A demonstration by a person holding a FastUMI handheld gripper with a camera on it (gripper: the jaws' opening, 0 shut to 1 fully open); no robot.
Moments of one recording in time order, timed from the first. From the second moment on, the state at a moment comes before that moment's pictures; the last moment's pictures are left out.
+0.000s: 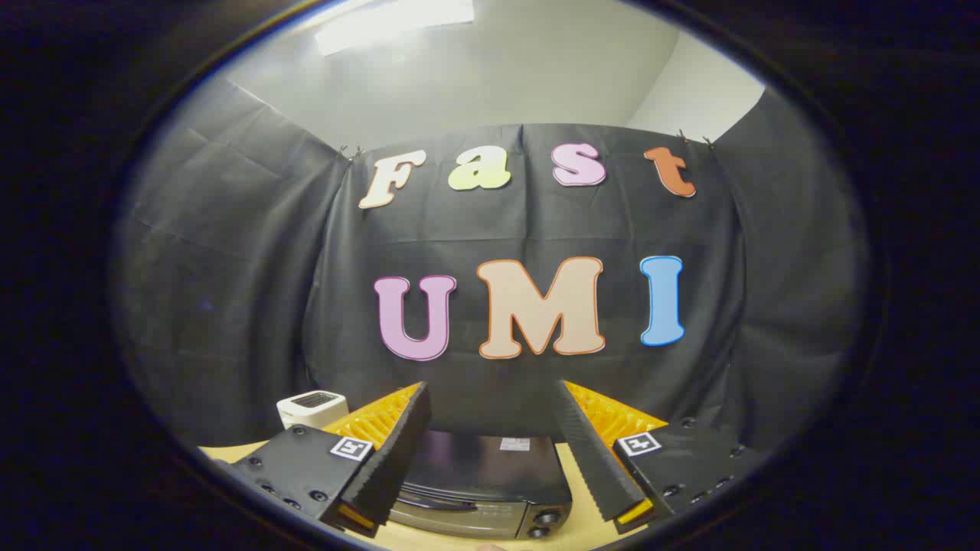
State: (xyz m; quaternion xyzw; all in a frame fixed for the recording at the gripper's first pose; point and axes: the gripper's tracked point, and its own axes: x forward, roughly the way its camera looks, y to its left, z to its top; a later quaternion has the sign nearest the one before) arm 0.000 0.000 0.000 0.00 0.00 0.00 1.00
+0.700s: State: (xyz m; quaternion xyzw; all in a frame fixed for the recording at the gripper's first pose) arm 0.003 -0.005 -0.006 0.00 0.00 -0.01 1.00
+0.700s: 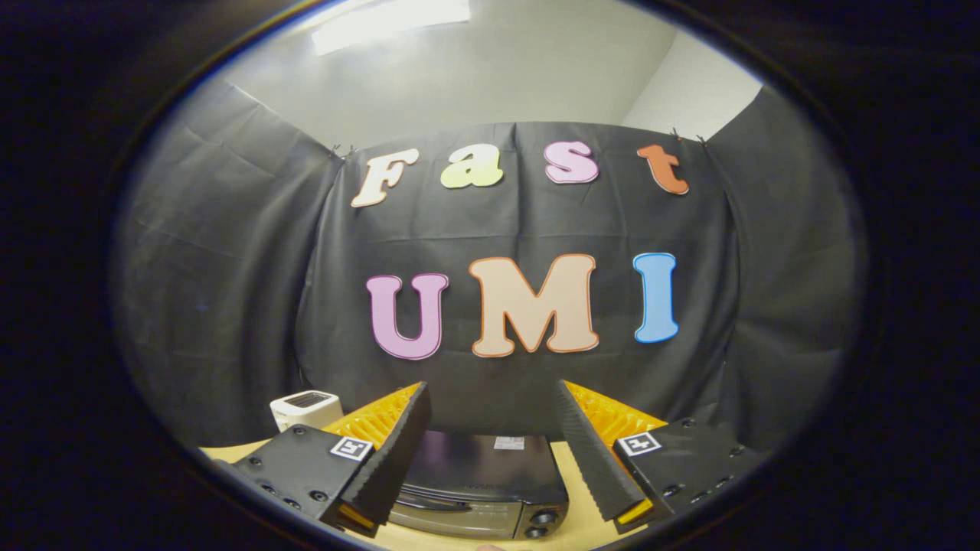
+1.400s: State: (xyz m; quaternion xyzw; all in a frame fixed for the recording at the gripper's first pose) arm 0.034 0.025 -0.153 -0.01 0.09 -0.01 1.00
